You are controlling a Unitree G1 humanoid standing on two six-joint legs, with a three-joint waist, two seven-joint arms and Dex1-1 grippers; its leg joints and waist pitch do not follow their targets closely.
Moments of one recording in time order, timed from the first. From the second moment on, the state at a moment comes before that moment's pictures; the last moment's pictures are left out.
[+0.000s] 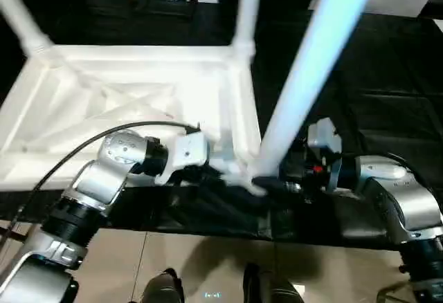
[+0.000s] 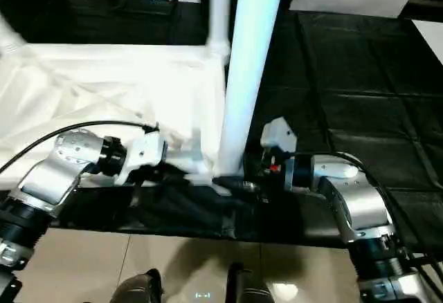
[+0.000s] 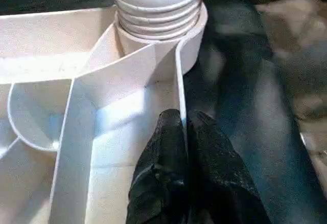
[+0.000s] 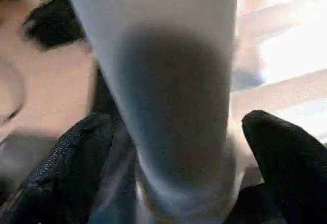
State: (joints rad) left arm -0.57 0.52 -0.37 0.28 -0.03 0.02 -1.38; right arm -0.37 -0.54 0.17 0.11 0.32 0.27 1.30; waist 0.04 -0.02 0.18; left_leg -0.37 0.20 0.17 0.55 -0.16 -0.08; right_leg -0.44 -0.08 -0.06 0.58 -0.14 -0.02
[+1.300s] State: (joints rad) left arm -0.65 0.52 -0.41 0.44 -0.04 -0.15 -1.53; right arm -0.42 -0.50 0.26 0.20 0.29 0.11 1.44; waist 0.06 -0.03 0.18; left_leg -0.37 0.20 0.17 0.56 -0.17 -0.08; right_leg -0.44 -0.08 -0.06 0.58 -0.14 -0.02
